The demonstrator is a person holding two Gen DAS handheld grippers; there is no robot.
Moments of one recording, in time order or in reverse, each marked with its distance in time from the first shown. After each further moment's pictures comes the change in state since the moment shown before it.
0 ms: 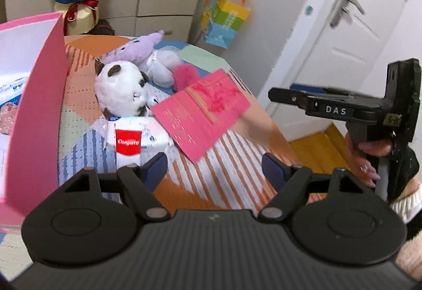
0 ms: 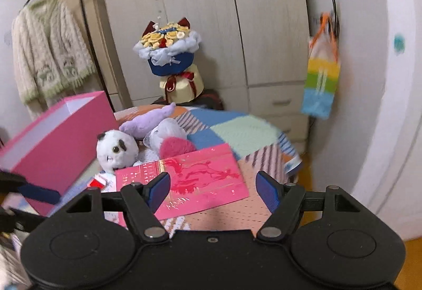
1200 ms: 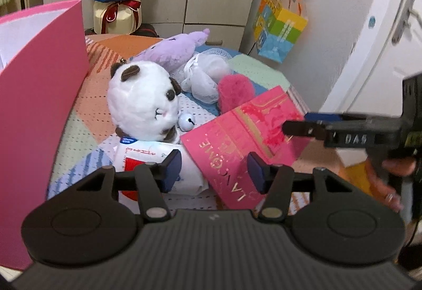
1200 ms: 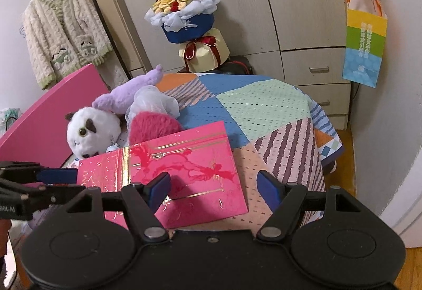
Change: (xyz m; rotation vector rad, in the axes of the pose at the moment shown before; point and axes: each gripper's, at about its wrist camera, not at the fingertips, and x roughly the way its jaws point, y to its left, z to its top) left arm 0.078 0.010 0.012 -0.093 -0.083 0.218; right arm 0.095 -0.040 -0.004 -0.022 0.123 0.185
